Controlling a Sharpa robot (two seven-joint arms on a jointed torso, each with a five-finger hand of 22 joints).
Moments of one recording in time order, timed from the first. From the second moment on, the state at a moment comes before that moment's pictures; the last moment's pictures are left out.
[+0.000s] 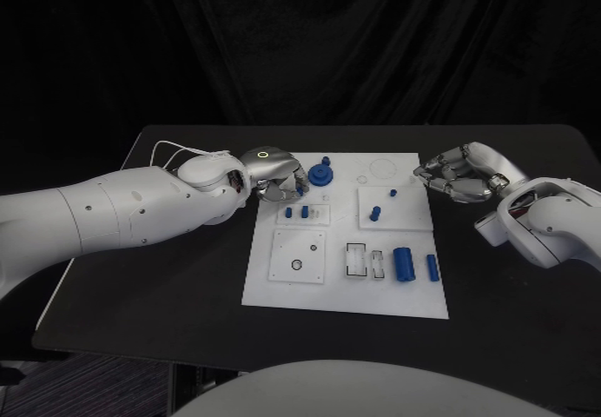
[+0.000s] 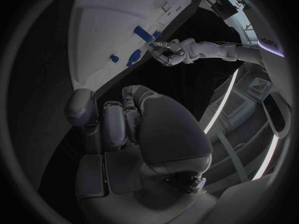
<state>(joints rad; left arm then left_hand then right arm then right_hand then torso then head) 1.28 -0.69 -0.21 1.26 -1.59 -0.34 0.21 1.52 -0.06 0.33 0.07 0.16 0.99 0.08 0.10 0.39 0.95 0.03 0.36 0.35 1.34 -0.04 1.28 0.98 0.09 1.39 0.06 1.18 1.31 1.31 -0.98 -0.25 1.51 -0.84 -0.46 0.22 1.42 -0.01 0.30 0.16 0.48 1.00 0.11 0.14 0.23 1.36 0.03 1.42 1.29 1.46 -0.03 1.27 1.31 0.10 1.38 0.07 1.04 1.31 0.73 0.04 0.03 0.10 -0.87</state>
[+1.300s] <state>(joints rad) 1.27 -0.69 -0.21 1.26 -1.59 -0.32 0.19 1.48 -0.09 0.29 0.11 0.10 0.83 0.03 0.06 0.34 0.83 0.06 0.29 0.32 1.30 -0.02 1.24 0.93 0.09 1.35 0.08 1.09 1.31 1.31 -0.98 -0.25 1.51 -0.84 -0.46 0.21 1.42 -0.01 0.31 0.15 0.48 1.00 0.11 0.14 0.23 1.36 0.03 1.42 1.29 1.46 -0.03 1.27 1.31 0.10 1.38 0.07 1.04 1.31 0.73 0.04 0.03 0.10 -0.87</state>
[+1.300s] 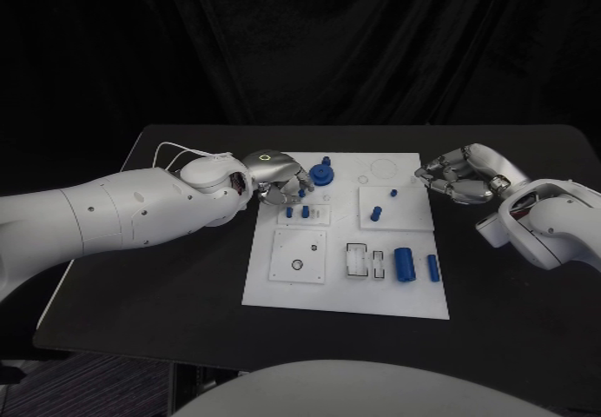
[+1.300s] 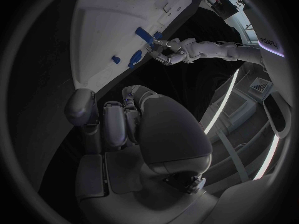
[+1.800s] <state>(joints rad) 1.27 -0.71 -0.21 1.27 -1.59 -0.35 0.17 1.48 -0.09 0.27 0.10 0.09 0.76 0.00 0.06 0.31 0.78 0.07 0.30 0.33 1.29 -0.02 1.25 0.93 0.09 1.35 0.09 1.07 1.31 1.31 -0.98 -0.25 1.51 -0.84 -0.46 0.21 1.42 -0.01 0.31 0.15 0.48 1.00 0.11 0.14 0.23 1.36 0.03 1.42 1.29 1.46 -0.03 1.27 1.31 0.10 1.38 0.07 1.04 1.31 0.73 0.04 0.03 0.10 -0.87</state>
